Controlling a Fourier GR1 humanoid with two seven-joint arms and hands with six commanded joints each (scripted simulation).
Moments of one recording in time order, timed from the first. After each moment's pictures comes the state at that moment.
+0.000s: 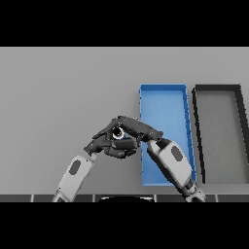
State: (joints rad) left arm -0.23 0.04 -0.39 -1.57 -0.10 -0.37 0.06; right arm -0.56 -0.02 0.35 -1.78 -0.35 0.44 0.41
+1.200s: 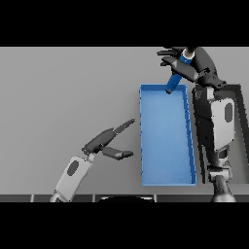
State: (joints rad) left arm -0.22 0.07 -0.39 -1.58 -0.12 -0.38 0.08; right arm -0.89 -0.36 -0.11 -1.37 -0.50 0.24 0.48
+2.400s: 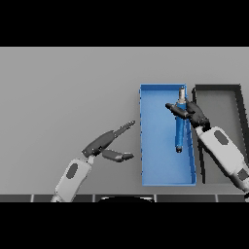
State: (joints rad) left arm -0.19 0.07 -0.41 -1.63 -0.10 -0.38 0.11; right arm -0.59 -0.75 0.63 -1.35 -0.71 -0.24 0.61
